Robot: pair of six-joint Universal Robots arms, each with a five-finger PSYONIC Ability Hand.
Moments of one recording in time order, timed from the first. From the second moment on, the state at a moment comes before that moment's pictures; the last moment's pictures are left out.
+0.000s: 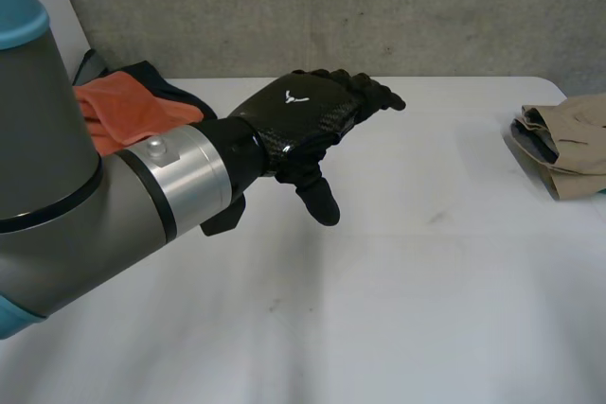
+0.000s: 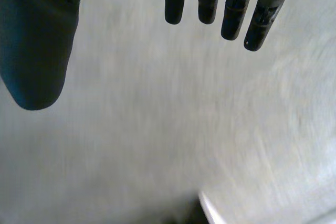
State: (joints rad) left arm 4.08 -1.81 -1.24 2.92 -1.13 3.25; right arm 1.12 -1.11 1.20 -0.35 1.33 2.56; left_hand 0.19 0.20 0.21 0.21 0.04; right_hand 0.21 0.22 0.22 0.24 0.07
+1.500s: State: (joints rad) left arm 4.18 -2.02 -1.49 3.53 -1.41 3.30; right arm 1.77 -1.32 1.82 -0.25 1.24 2.53; left_hand 0.70 0.74 0.74 0.77 0.58; right_hand 0.21 0.22 0.22 0.24 0.06
